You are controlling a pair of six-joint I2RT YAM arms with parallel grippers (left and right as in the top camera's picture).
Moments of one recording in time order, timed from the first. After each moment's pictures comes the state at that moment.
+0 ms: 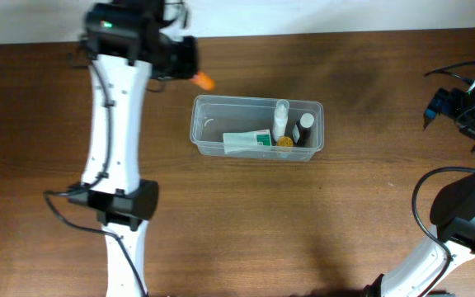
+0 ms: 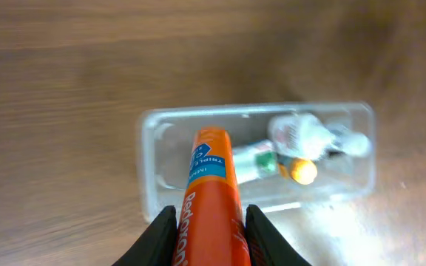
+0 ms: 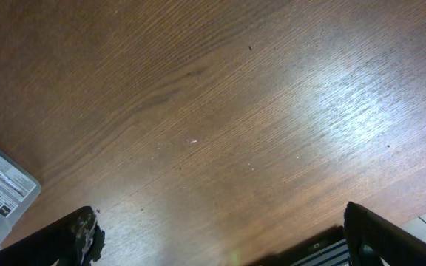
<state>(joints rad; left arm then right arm) -0.27 2.30 2.89 -1.69 0.20 -0.21 -0.45 2.05 2.16 -1.69 0.03 0.21</state>
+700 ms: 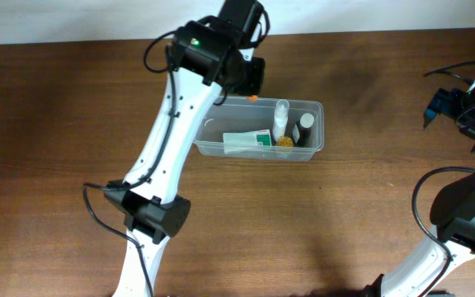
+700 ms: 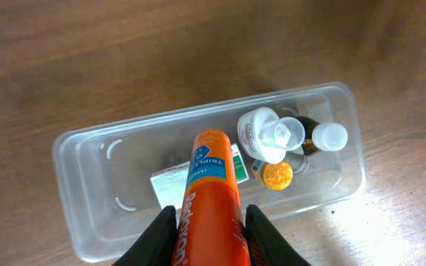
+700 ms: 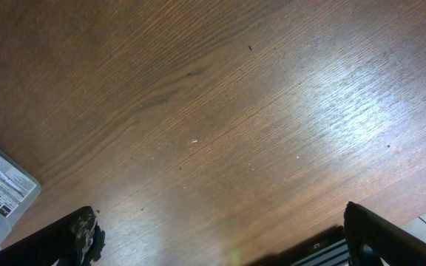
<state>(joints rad) -0.53 2.30 2.74 -1.52 0.02 -0.26 -0.45 2.05 2.16 -1.69 0.03 0.21</state>
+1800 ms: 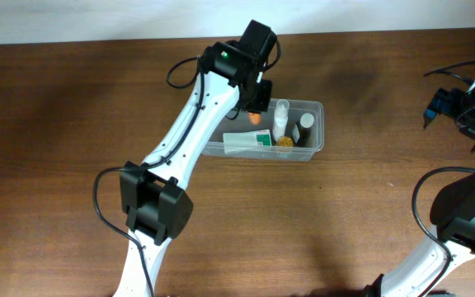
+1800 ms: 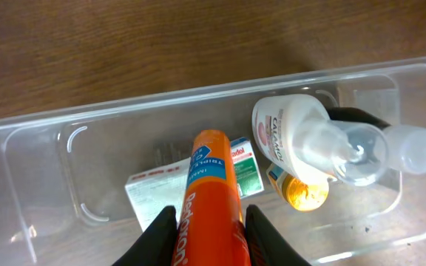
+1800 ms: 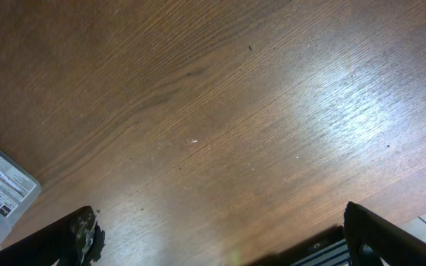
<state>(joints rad) -0.55 2.30 2.37 -1.29 0.01 -0.31 -0.45 2.05 2.16 -1.69 0.03 0.21</state>
